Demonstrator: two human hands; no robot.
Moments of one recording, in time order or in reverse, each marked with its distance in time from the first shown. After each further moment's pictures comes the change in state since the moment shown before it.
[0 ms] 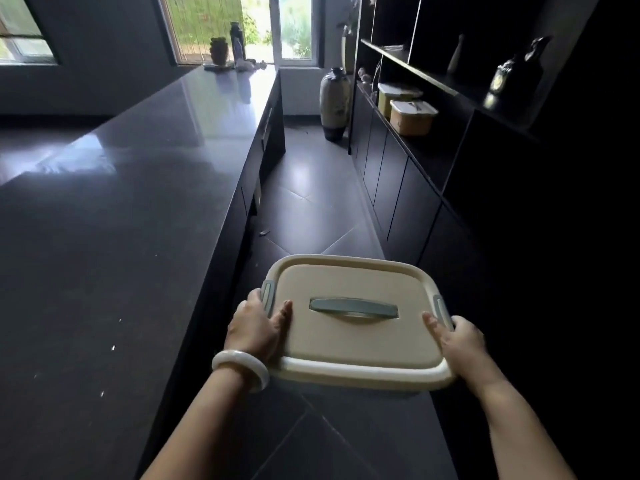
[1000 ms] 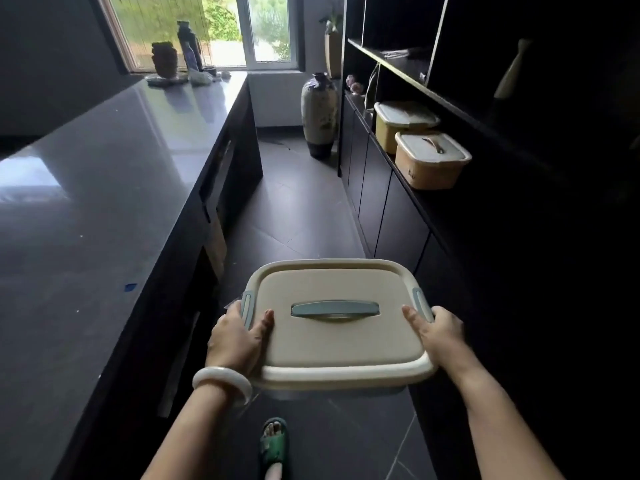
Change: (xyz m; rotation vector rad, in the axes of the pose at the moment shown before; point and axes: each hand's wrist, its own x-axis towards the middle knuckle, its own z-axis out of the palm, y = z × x) left_hand 0.630 0.192 0.127 -0.025 0.014 -0.028; right_hand 0.650 -0.209 0.114 -0.071 0.037 -0.032
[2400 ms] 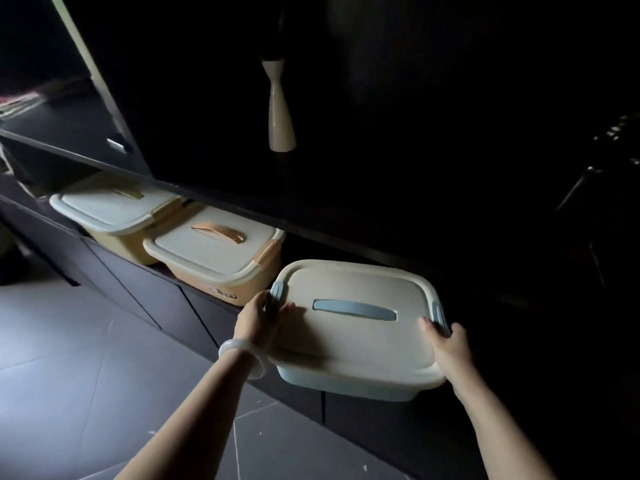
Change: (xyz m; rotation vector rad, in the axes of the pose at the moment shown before) left_hand 0.434 0.406 0.394 0.006 -0.821 0.786; right_hand 0.352 0.036 -0.080 0.440 0.925 0.795
